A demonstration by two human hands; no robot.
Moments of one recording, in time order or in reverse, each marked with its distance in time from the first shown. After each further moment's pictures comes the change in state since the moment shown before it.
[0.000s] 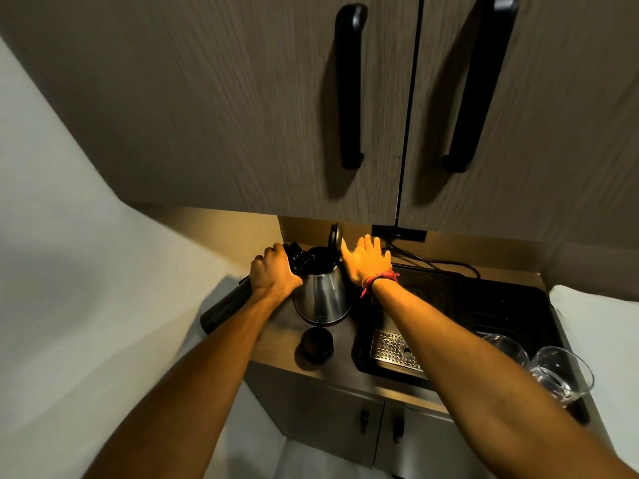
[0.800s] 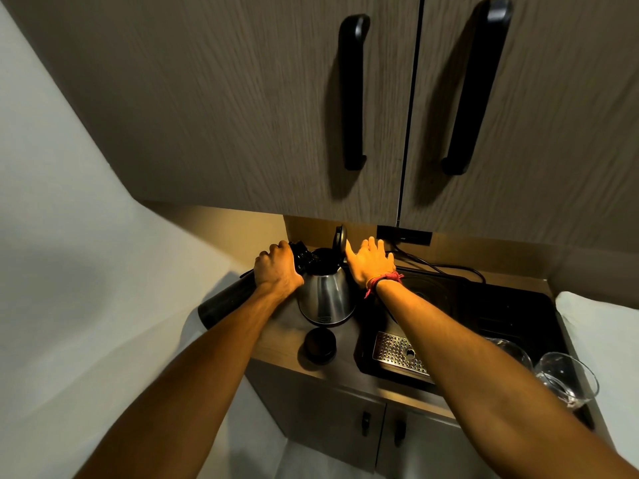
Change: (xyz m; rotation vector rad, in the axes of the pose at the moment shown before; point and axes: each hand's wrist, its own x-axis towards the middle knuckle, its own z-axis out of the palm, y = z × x) left_hand 0.002 0.002 -0.007 0.145 0.023 0.007; right_hand -0.003 0.000 -0.005 -0.012 -0.001 -0.026
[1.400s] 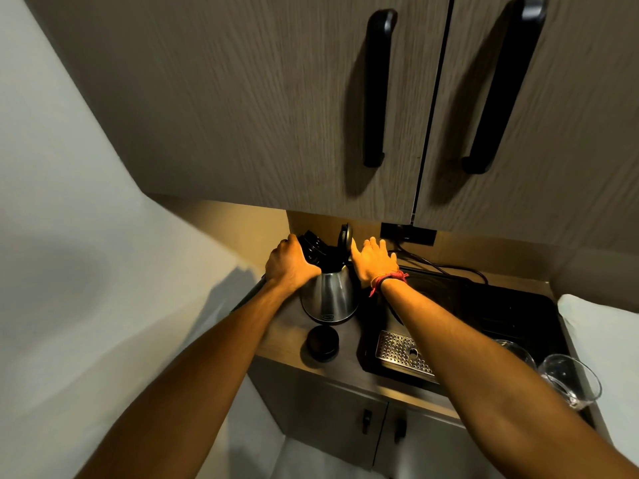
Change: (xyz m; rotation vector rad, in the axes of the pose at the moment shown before) left_hand 0.005 0.005 0.002 -0.436 -0.030 -0.003; right_hand 0.002 -0.001 0.000 -0.152 -0.072 -0.095
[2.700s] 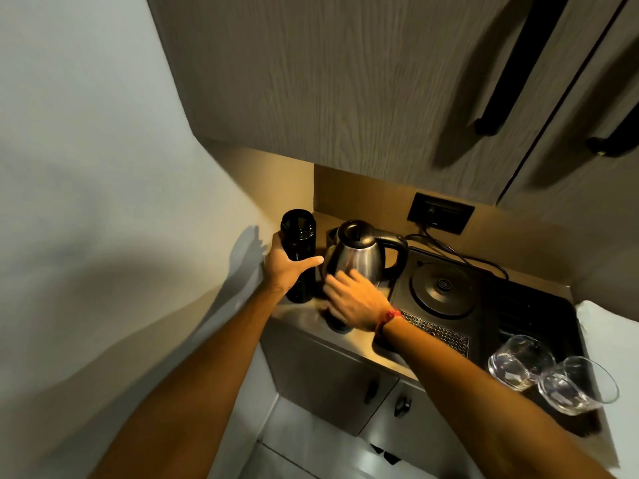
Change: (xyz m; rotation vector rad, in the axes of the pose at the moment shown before) left_hand -0.052 -0.094 0.025 -0.696 0.154 -0.210; right_hand -0.063 -0.034 0.112 -0.528 0.317 -0.929
